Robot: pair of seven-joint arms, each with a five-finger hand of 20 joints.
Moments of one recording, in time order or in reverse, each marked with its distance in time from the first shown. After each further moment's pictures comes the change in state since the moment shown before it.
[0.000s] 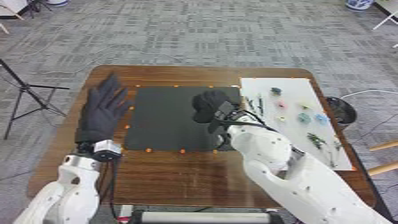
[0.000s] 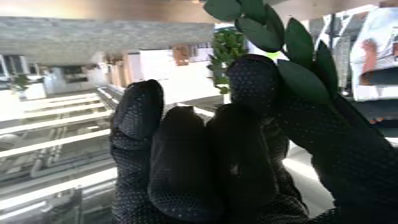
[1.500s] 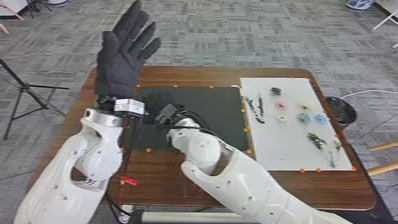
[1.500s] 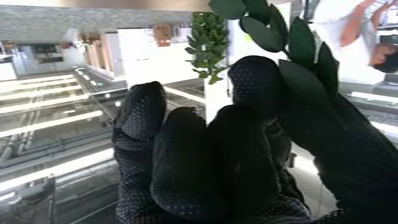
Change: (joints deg) left arm -21.5 -3.3 10.5 2.1 3.9 -5.0 3.3; right arm 5.6 -23.6 -8.4 22.6 -13.0 8.4 -0.7
